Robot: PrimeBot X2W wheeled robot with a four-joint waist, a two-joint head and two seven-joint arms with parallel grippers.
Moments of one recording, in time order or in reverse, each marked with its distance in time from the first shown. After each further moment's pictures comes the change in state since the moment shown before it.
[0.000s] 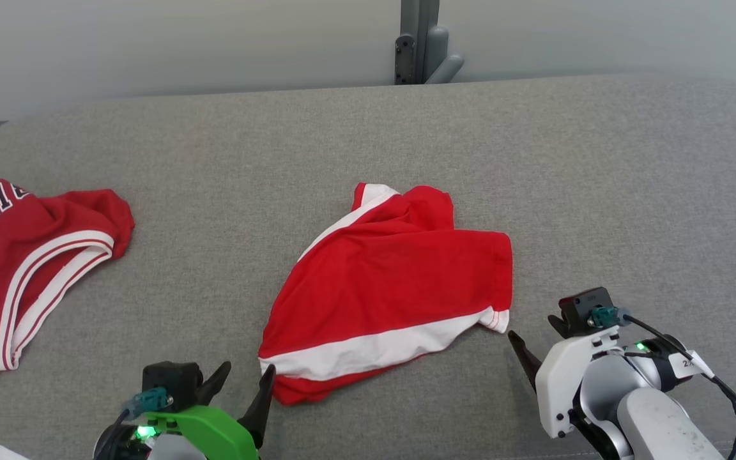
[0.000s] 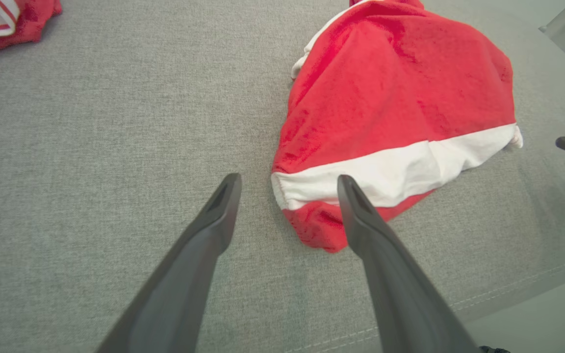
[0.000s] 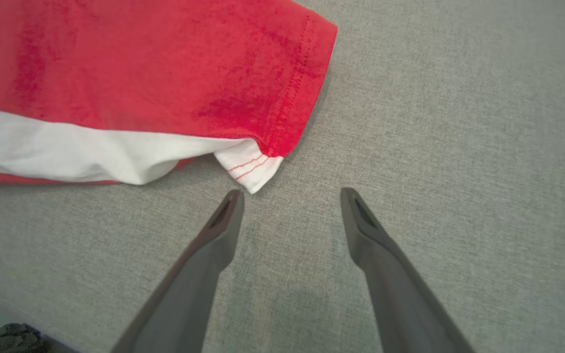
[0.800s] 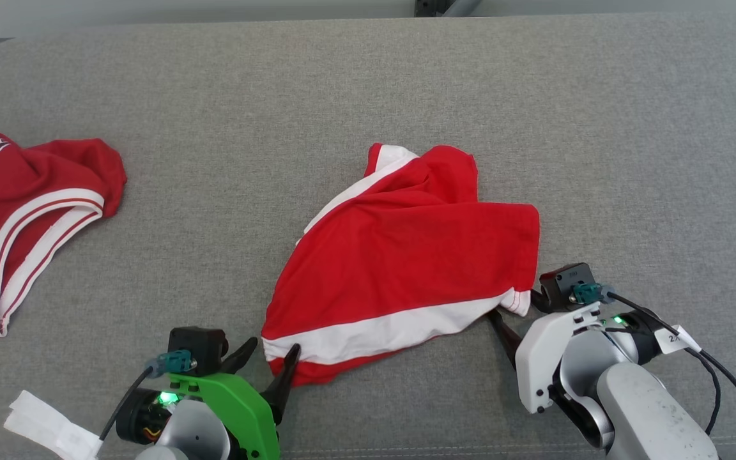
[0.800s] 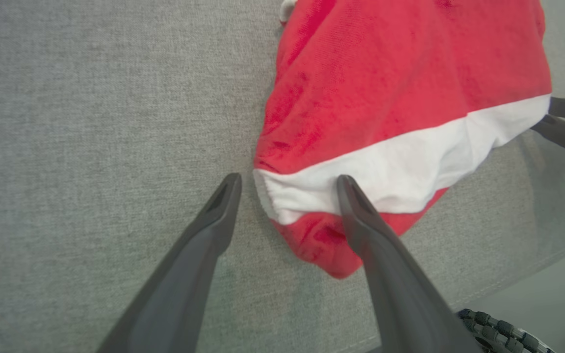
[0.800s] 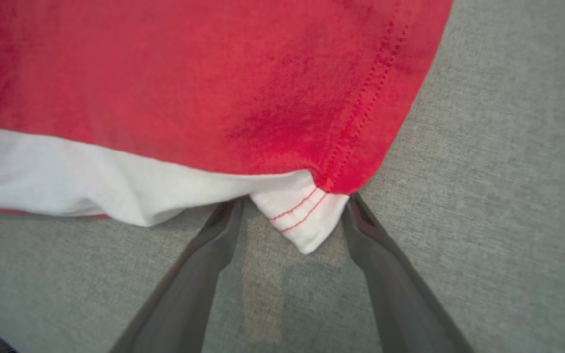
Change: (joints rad) left arm -0.121 0.032 -0.101 0.025 -0.068 -0.004 0.082; right arm -0.093 0.016 0.059 0.046 0.043 0.000 -0.024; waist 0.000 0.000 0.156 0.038
